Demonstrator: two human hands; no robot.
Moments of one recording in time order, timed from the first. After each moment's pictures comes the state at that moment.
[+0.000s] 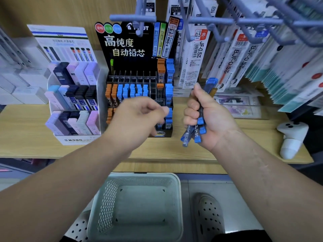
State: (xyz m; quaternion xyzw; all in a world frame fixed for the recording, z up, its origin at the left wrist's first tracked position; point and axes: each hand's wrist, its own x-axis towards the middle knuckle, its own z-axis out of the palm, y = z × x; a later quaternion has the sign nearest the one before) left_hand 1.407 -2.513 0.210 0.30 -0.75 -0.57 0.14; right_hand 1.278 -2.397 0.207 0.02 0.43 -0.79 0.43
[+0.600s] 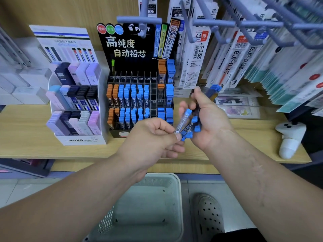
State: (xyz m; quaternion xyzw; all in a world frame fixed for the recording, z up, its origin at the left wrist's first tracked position) left_hand 1.417 -2.474 0.204 0.31 -0.59 -0.75 0.07; right_hand 1.289 -2.406 0.208 0.11 0.46 -0.81 0.36
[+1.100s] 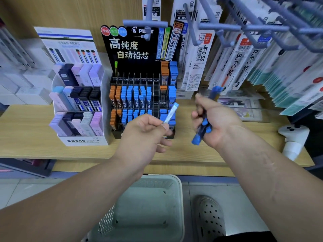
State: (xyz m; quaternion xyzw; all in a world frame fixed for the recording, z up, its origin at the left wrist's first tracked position) left_hand 1.420 -2.484 0.194 0.36 -0.60 -0.69 0.16; right_hand 1.272 -2.399 0.213 0.11 0.57 -0.72 0.38
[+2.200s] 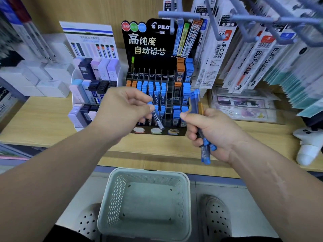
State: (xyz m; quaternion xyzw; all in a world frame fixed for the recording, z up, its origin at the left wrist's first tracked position) left_hand 1.438 -2.560 0.206 0.32 -0.73 -0.56 0.23; right_hand 1.309 -2.394 0.206 -0.13 0.66 -0.59 0.45
